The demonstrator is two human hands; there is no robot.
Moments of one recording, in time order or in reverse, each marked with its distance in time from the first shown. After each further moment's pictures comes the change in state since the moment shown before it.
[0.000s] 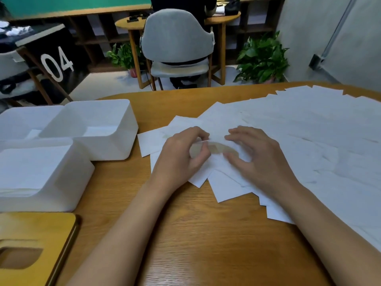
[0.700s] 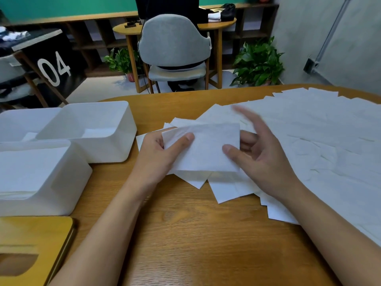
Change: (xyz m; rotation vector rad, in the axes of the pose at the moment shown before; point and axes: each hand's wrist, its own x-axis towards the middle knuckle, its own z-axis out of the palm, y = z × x) left_hand -0.004 0.016 -0.047 -0.613 -0.077 -0.581; right_hand -0.005 -0.036 -0.017 0.693 -0.078 0.045
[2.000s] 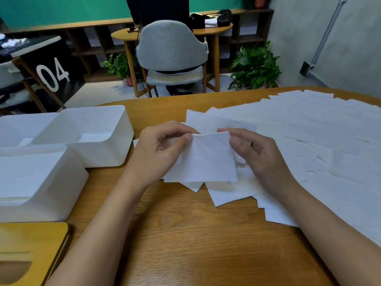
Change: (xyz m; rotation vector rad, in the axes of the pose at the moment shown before) left_hand 0.017 0.003 -0.006 0.276 -0.091 0.377; right_hand 0.004 0.004 -0.005 -0.037 0.068 0.121
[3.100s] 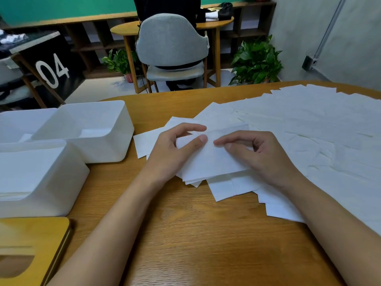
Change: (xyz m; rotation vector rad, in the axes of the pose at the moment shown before) left_hand -0.003 -0.005 0.028 -0.159 -0.014 -0.295; right_hand 0.002 0.003 -0.007 -0.043 -0.096 -0.020
